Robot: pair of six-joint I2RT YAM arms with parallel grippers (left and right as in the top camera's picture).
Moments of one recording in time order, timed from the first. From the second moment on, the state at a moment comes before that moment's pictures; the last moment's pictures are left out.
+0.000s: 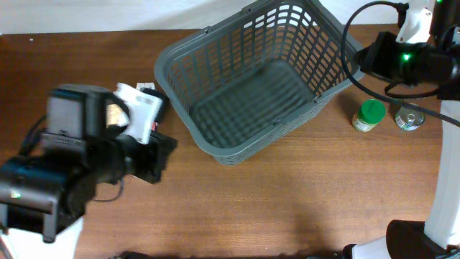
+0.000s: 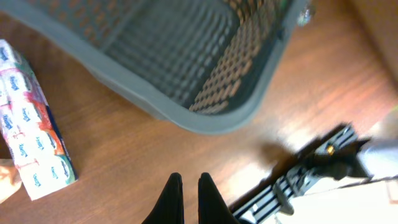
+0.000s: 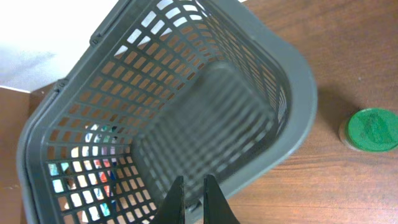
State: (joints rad) left arm -0.27 1.23 1.80 -1.52 0.36 0.02; right arm -0.06 1.66 2.19 -1.42 -0.35 0.31
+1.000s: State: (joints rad) left arm -0.82 1.52 1.80 -1.47 0.03 -0.11; right arm 0.04 1.91 2.19 -1.36 -0.22 0.23
